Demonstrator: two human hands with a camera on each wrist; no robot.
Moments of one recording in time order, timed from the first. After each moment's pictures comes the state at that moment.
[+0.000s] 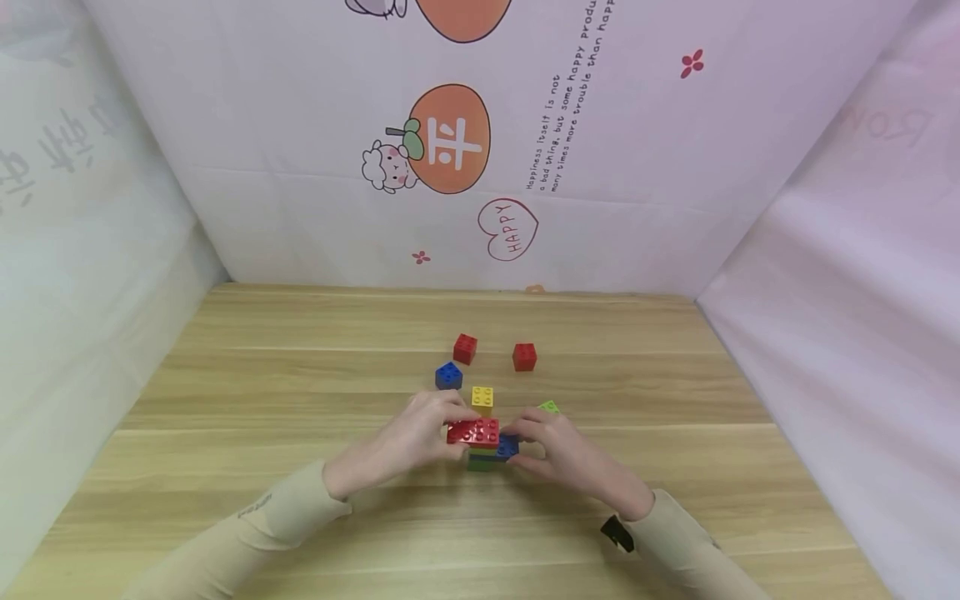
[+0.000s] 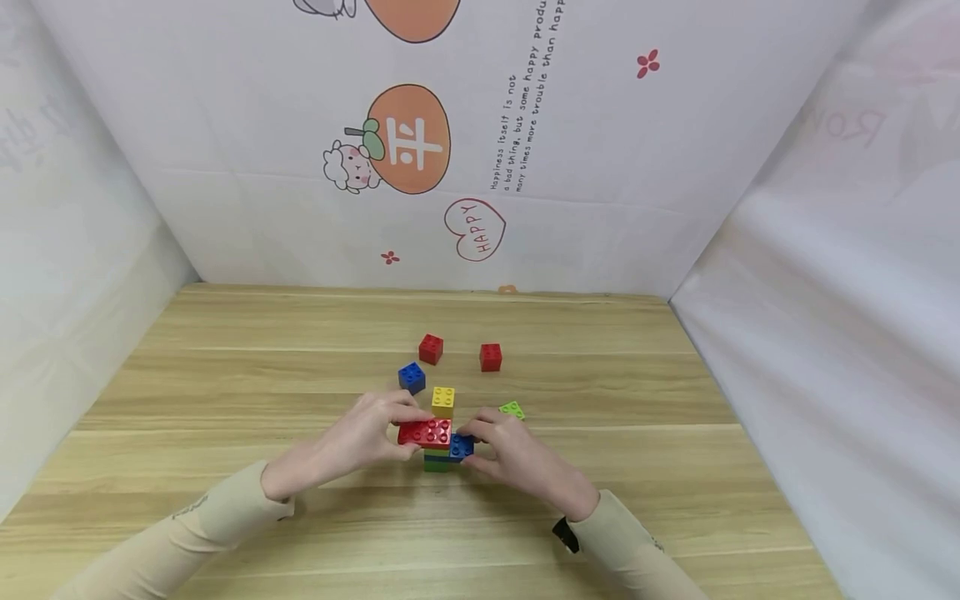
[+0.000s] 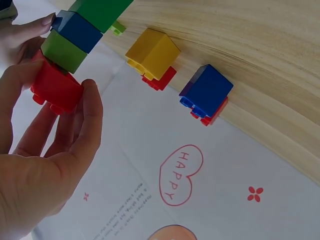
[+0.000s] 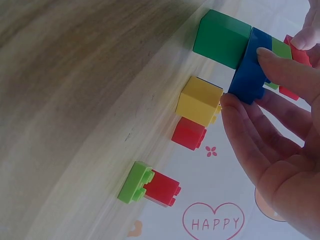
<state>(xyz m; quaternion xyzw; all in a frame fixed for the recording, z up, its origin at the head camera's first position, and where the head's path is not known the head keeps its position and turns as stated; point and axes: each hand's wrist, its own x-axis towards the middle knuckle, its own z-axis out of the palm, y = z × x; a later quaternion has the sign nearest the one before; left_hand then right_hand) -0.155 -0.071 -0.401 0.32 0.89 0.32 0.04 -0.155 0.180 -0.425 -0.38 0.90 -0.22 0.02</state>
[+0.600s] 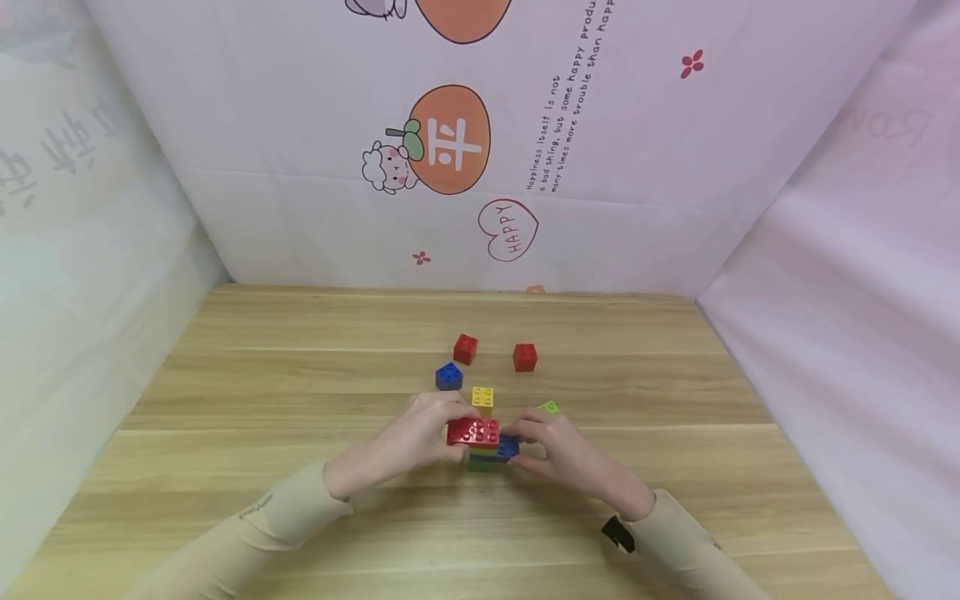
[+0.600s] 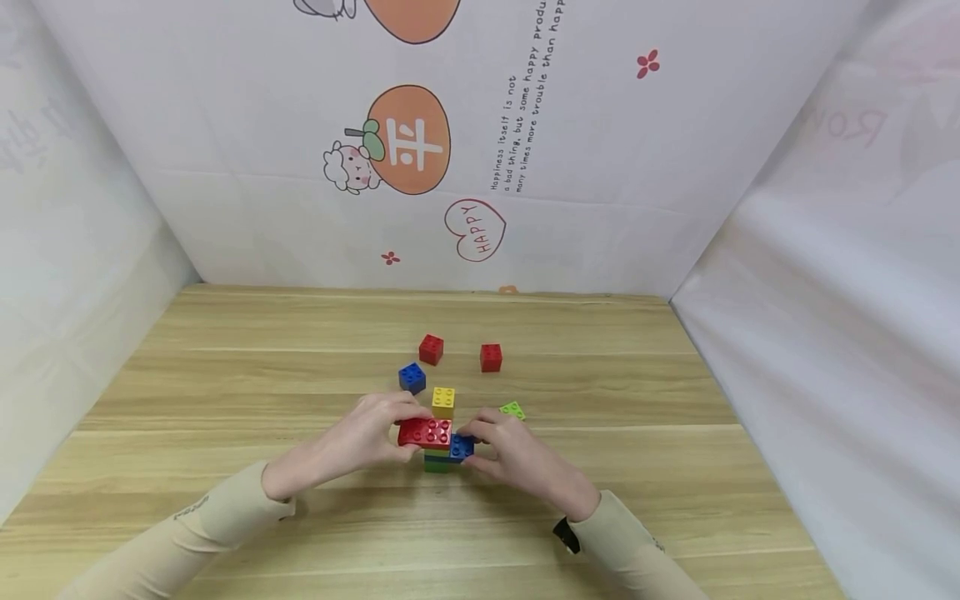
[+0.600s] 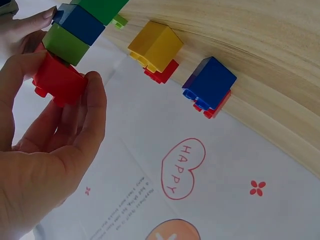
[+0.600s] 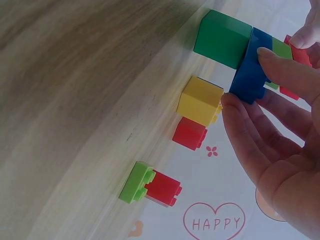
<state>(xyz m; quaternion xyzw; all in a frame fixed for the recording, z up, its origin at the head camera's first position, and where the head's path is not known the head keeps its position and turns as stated) -0.157 -0.069 -0.401 0.33 0.89 0.30 0.04 -0.155 0.182 -0.426 -0.38 0.90 -0.22 0.02</state>
